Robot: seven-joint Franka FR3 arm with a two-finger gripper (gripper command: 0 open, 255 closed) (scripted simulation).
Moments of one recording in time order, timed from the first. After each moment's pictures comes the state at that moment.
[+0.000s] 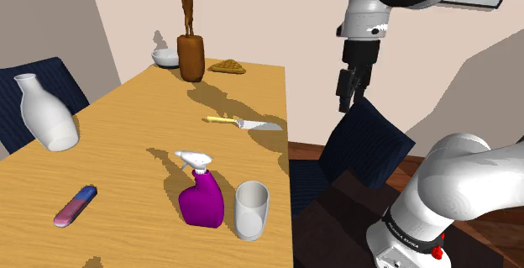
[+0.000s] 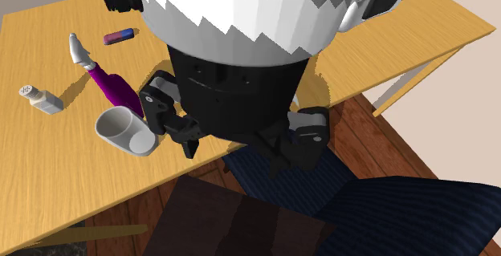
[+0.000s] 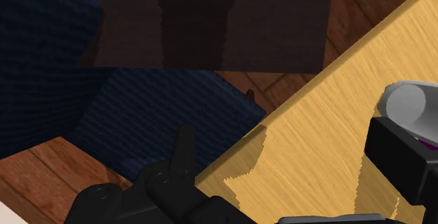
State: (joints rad) arm 0.02 -0.83 0.07 -2.46 0.11 1.44 -0.02
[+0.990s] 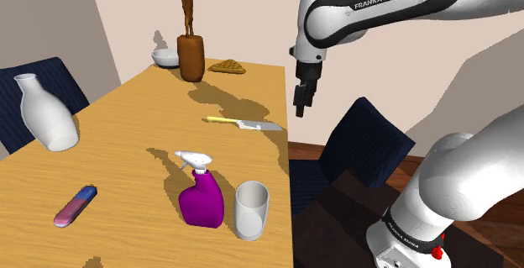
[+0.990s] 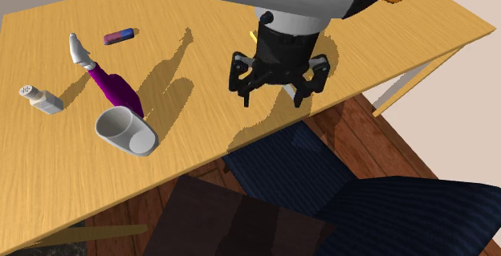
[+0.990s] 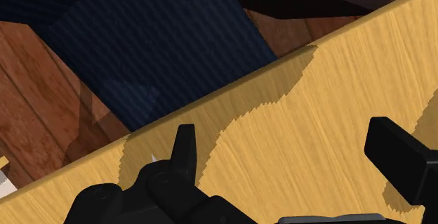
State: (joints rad) arm 0.04 -0.40 0.02 -2.39 0.03 1.86 -0.28
